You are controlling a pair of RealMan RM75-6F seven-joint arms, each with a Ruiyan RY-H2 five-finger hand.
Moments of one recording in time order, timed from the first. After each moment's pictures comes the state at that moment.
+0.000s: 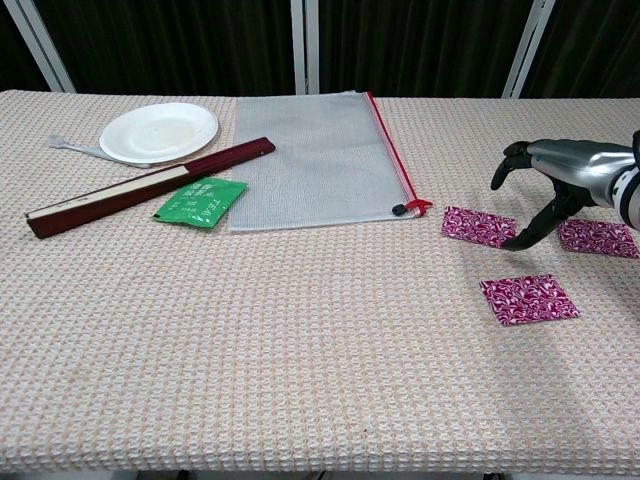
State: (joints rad) left arm -0.03 -1.15 0.05 -1.44 1.65 1.58 -0.12; right arm 0.69 -1.54 0.15 -1.64 -0.64 1.15 -0.64
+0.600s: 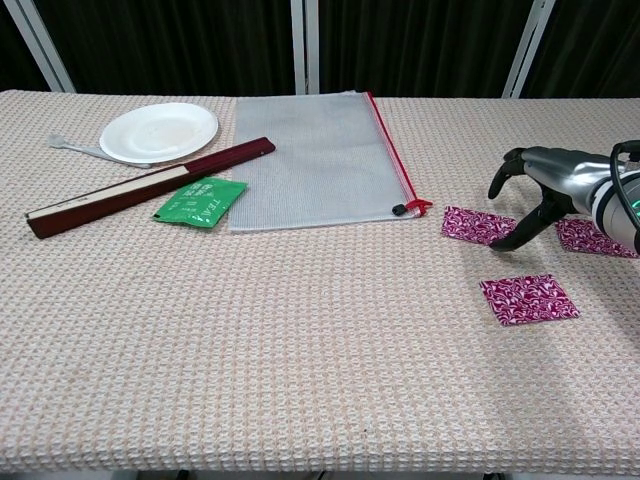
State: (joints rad) left arm -0.03 -1.17 0.05 -1.39 1.66 1.59 -0.17; right arm 0.69 -1.64 0.19 -1.57 -0.60 1.19 -0.65
